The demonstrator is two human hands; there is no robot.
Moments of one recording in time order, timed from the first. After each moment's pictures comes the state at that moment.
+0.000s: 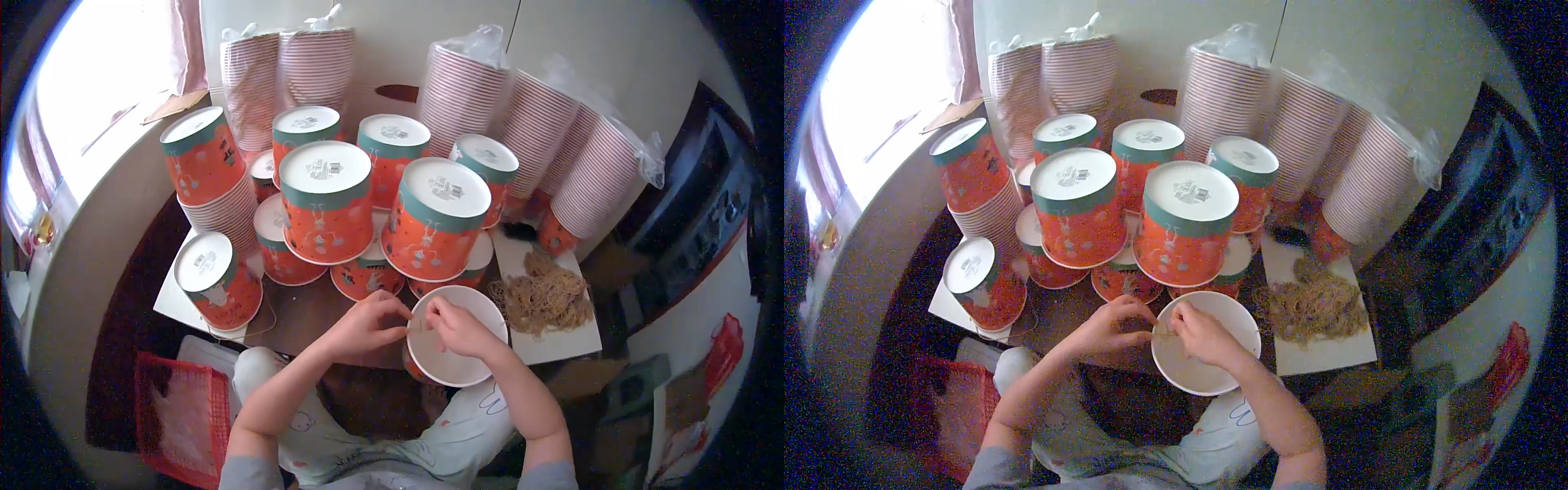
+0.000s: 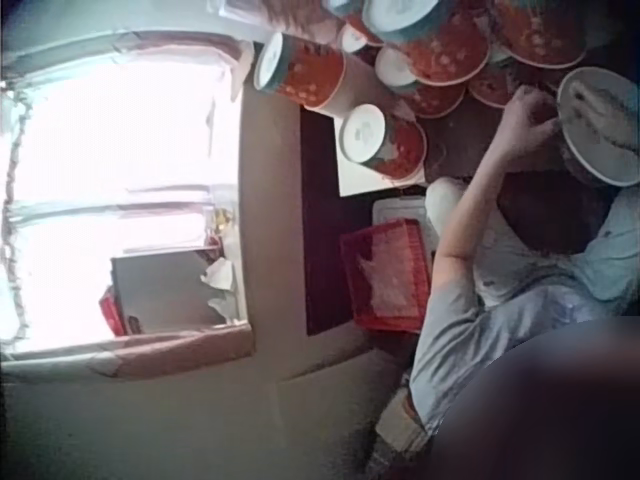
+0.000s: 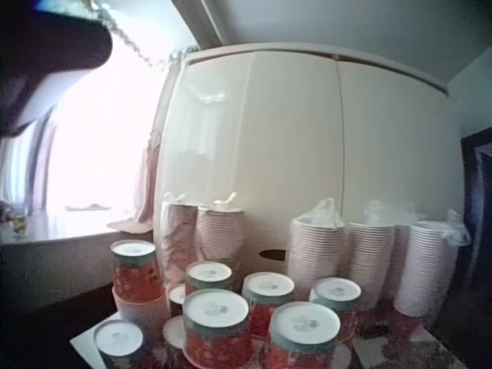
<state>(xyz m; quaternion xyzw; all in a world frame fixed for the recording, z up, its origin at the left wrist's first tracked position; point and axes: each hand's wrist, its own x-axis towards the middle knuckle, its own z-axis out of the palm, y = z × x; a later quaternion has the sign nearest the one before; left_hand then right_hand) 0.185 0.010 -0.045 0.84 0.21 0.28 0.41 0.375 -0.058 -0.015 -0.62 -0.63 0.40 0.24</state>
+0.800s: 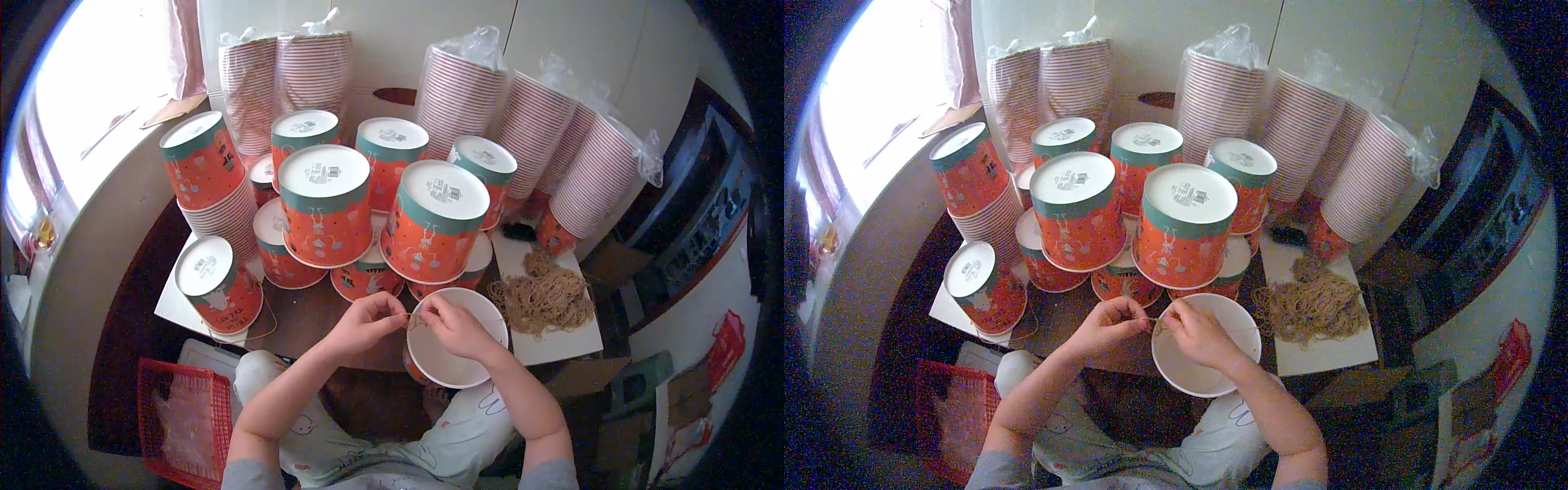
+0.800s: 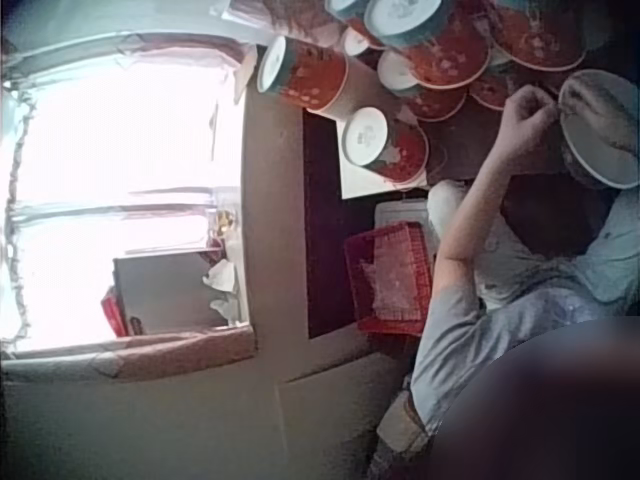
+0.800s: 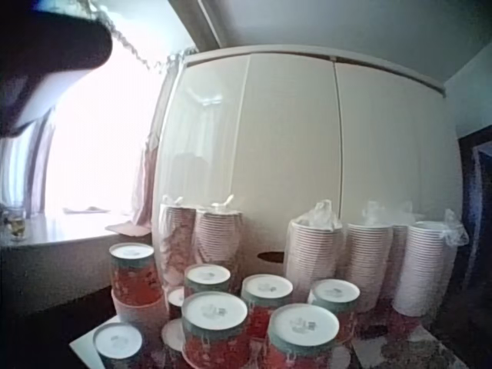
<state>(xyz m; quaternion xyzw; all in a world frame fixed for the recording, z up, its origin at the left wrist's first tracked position) 0.187 0.005 -0.049 0.59 0.20 0.32 0.71 0.374 -0.051 -0.032 -0.55 -0.75 0.17 0.32</state>
